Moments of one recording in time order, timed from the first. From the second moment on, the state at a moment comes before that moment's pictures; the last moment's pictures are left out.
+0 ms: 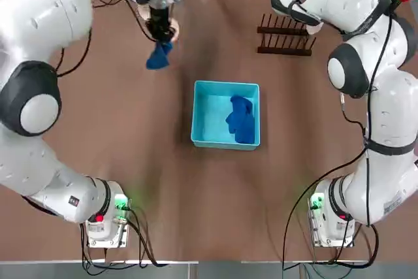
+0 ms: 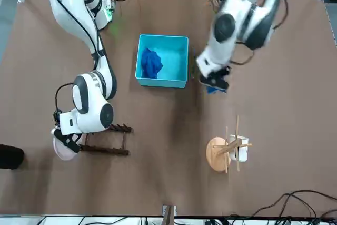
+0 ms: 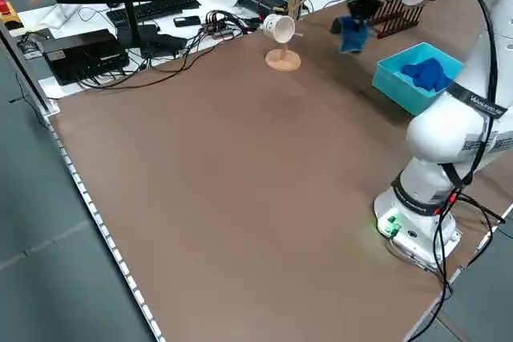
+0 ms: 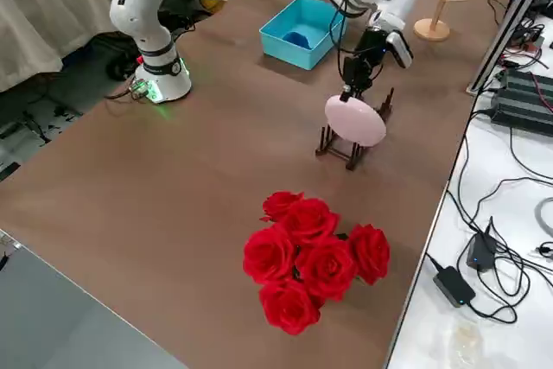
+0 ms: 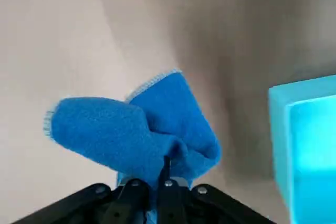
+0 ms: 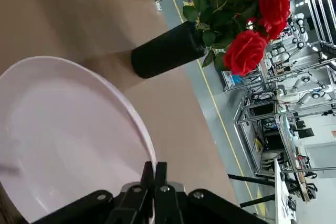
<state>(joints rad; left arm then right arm) -0.41 0.19 -0.13 -1.83 0.06 1.78 -0.26 0.47 0.70 -0.19 -1.36 -0.84 1.53 0.94</state>
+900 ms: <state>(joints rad) -0.41 0.30 0.15 -2.22 0.08 2.15 -0.17 0.47 0.73 -0.18 -1.38 -0.84 1.55 1.01</state>
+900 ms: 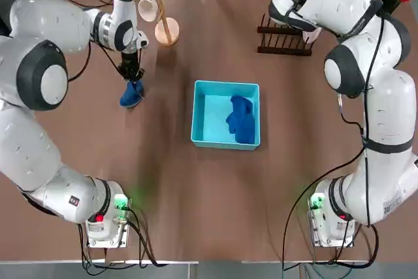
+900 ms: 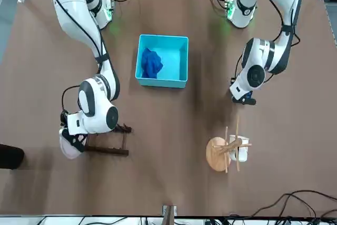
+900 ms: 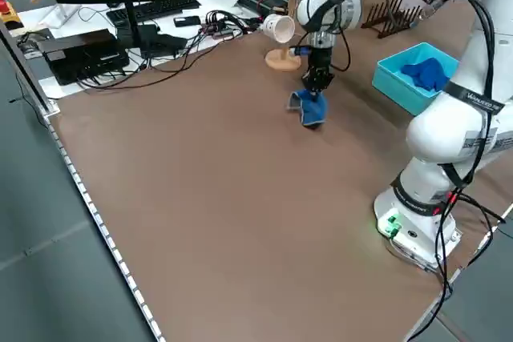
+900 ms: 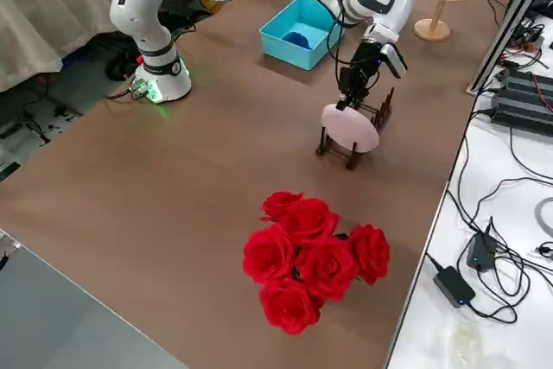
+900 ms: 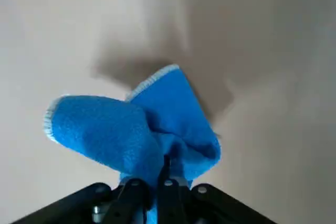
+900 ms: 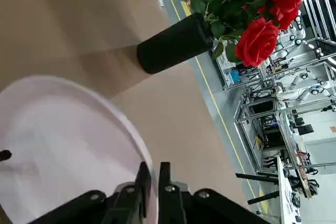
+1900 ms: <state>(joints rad) -0.31 0.37 0.59 -2.22 0.10 2.28 0.48 0.56 0.74 -0.18 -1.37 -0.78 1.61 1.06</state>
